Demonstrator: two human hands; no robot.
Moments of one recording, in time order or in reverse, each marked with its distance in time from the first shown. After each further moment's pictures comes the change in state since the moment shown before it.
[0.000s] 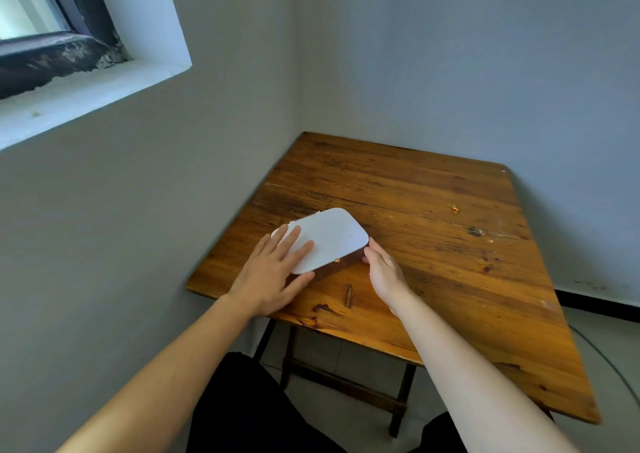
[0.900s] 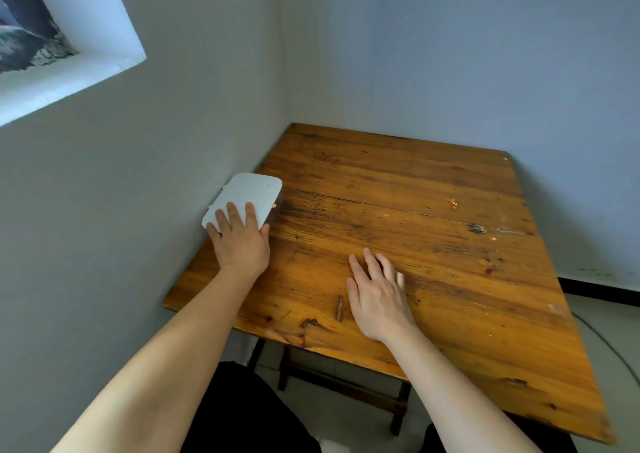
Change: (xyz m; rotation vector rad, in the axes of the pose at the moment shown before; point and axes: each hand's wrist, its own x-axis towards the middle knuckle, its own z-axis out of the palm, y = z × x) left_hand 0.083 -0.028 0.012 0.202 -0.095 -0.689; right_hand 0.000 0.041 -0.003 -0.996 0.011 -0.332
